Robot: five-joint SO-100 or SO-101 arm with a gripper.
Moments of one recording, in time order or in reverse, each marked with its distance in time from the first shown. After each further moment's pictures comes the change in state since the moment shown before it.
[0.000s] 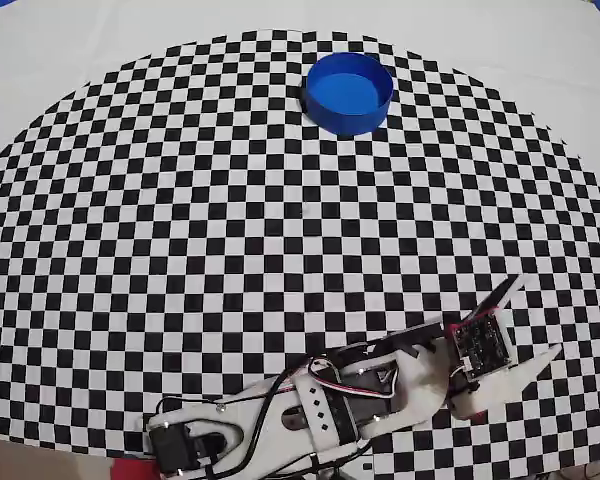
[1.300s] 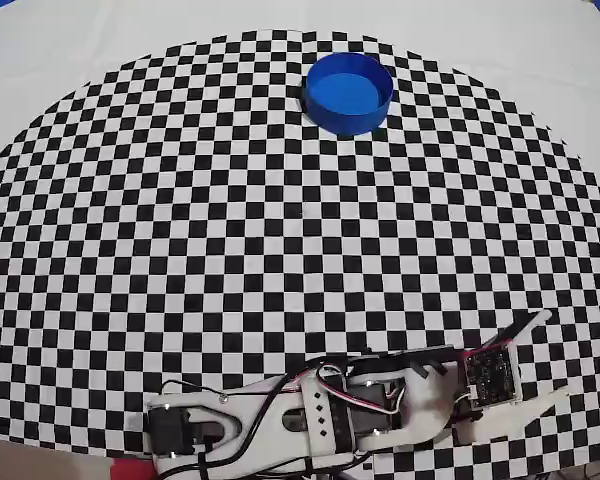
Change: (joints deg) arm 9.0 -0.1 0.0 -0.4 0.0
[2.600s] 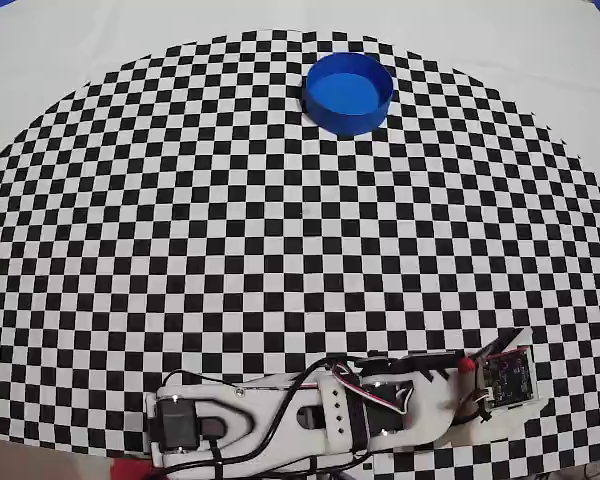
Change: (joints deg) arm 0.5 -13.4 0.0 -0.7 0.0
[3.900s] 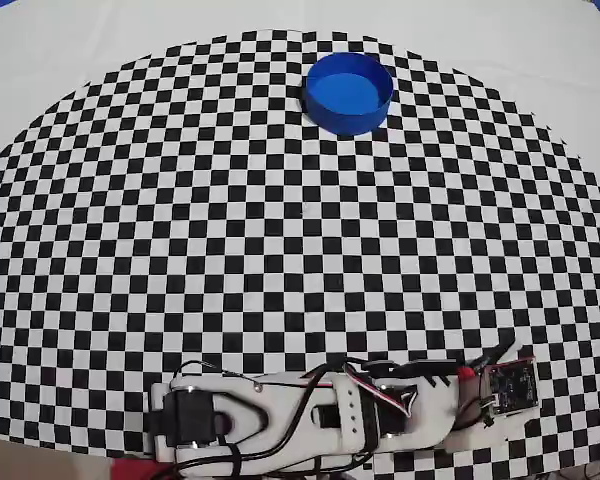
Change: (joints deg) arm 1.8 -11.0 -0.2 -2.9 0.0
